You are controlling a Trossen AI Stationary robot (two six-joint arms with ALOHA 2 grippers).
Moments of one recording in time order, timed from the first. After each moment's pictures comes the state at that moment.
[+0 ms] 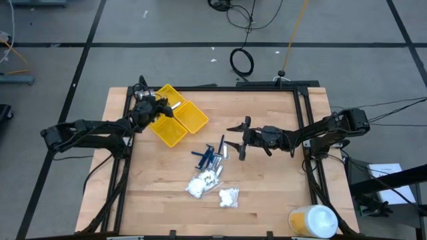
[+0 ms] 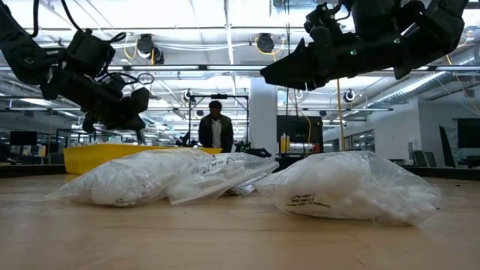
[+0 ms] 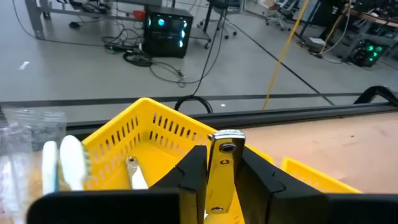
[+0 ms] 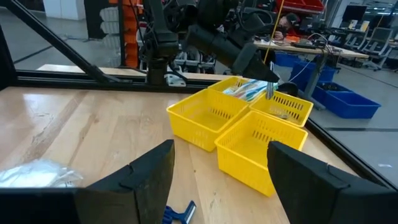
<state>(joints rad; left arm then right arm) 0.62 1.09 0.18 0.61 -0.42 -0.41 0.02 1.49 0.51 0.89 0.21 -0.09</state>
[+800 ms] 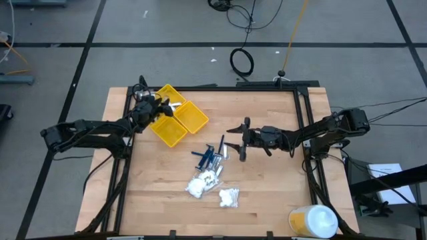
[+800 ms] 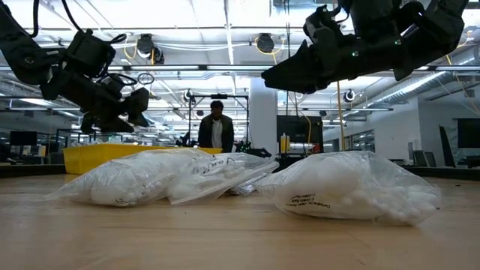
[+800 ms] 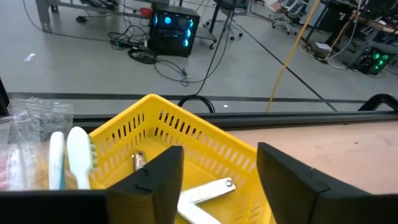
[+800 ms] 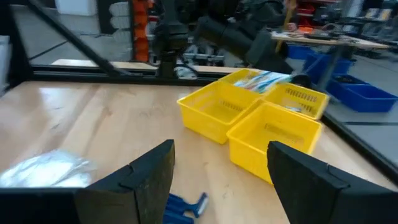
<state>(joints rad) 0.62 1.09 0.18 0.59 -0.45 -0.45 0.02 1.49 0.51 0.86 0.16 -0.06</state>
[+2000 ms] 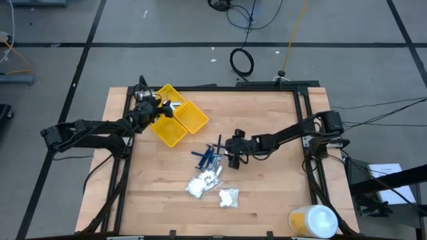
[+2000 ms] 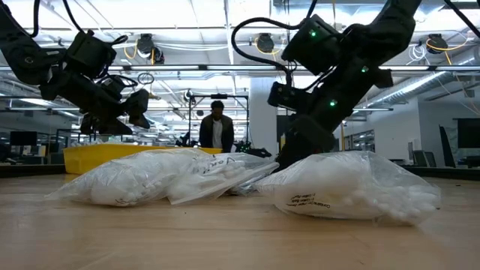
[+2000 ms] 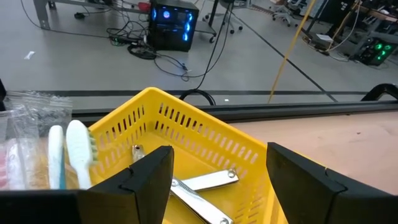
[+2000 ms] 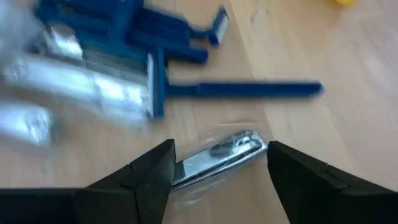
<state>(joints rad) 0.61 1.09 0.18 0.57 -0.44 -0.45 0.05 1.79 0.81 0.12 0.23 0.13</state>
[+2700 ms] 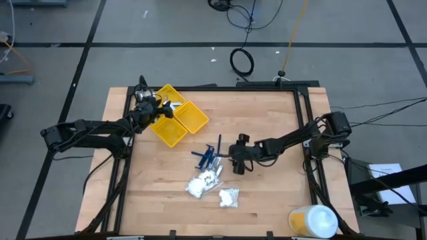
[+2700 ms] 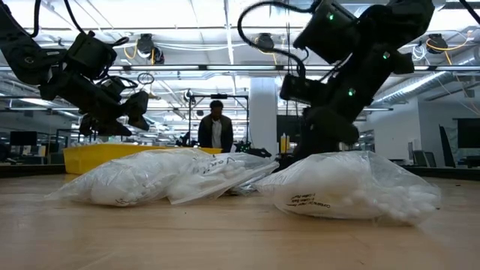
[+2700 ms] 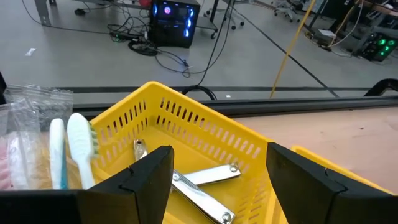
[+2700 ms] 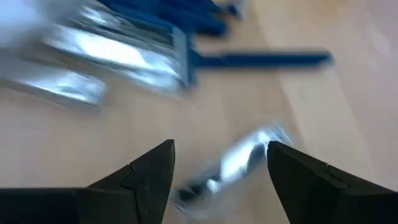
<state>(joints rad) 0.61 1.09 0.18 0.55 -0.44 -0.45 0.15 1.72 0.81 0.01 0.30 0.23</state>
